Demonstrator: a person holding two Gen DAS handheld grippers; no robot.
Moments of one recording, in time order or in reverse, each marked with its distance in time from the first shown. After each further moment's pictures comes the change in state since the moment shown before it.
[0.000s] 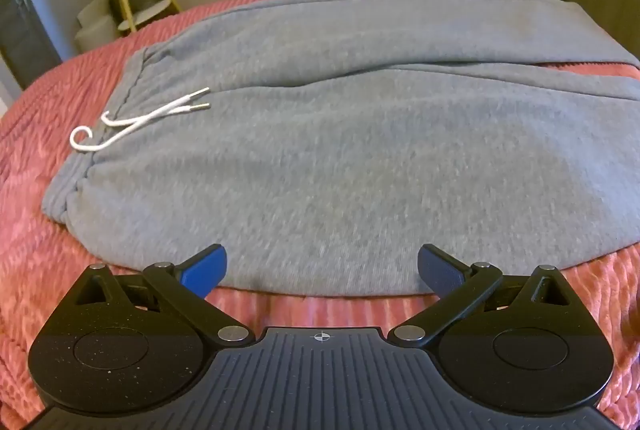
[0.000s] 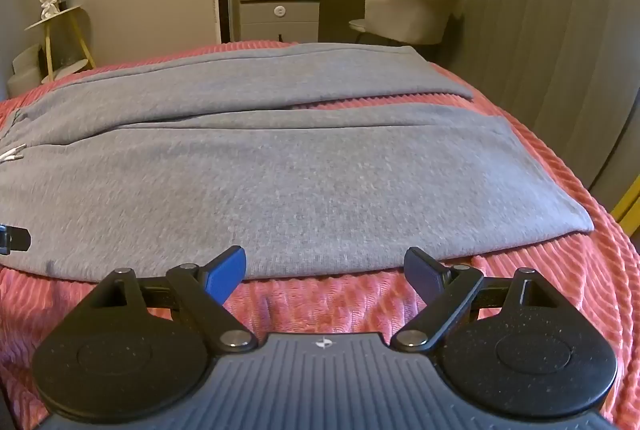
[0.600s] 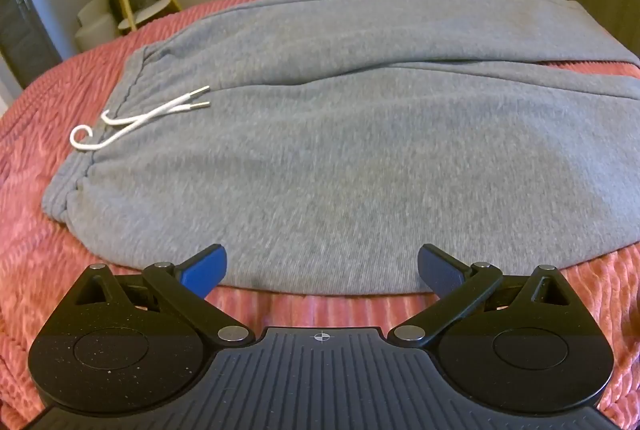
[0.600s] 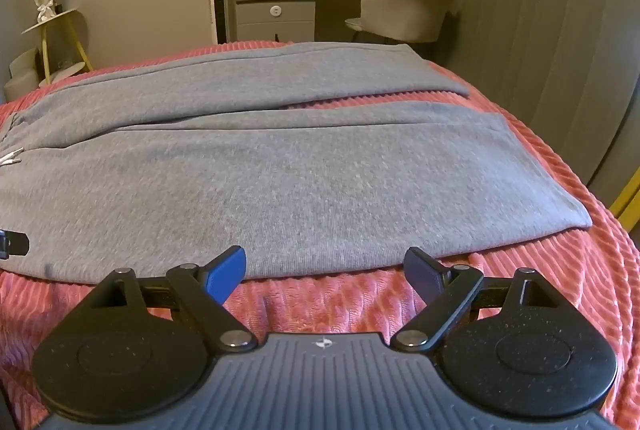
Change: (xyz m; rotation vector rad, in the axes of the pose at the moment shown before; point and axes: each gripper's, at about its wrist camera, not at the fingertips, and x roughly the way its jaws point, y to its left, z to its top) left arm 0.001 0.000 -0.002 0.005 0.000 0.001; right arm 0.000 -0.003 0.001 0.002 -0.001 0.002
